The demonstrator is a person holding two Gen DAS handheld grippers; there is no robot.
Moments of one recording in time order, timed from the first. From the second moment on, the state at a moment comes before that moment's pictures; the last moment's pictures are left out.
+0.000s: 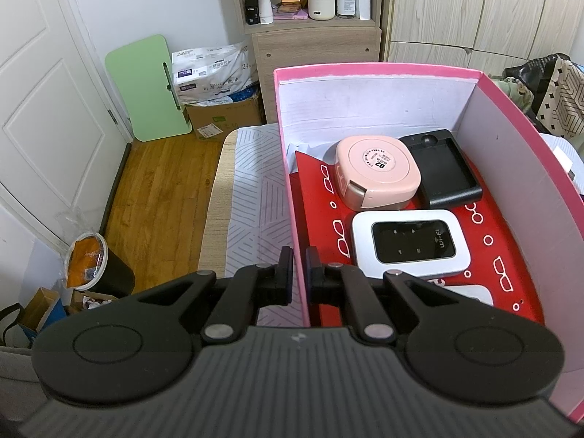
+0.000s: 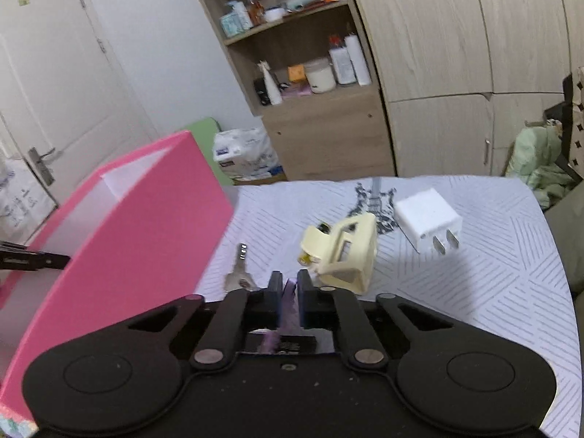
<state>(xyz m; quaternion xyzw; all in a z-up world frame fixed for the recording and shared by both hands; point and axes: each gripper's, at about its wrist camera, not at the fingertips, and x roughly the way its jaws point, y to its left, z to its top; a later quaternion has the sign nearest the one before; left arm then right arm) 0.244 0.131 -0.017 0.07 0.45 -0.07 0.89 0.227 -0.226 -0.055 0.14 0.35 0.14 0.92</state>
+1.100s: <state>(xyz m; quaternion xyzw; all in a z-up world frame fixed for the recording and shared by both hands) 0.242 0.132 -0.017 0.06 0.44 -0.07 0.89 0.202 -0.115 0.052 -0.02 0.23 0.31 0.92</state>
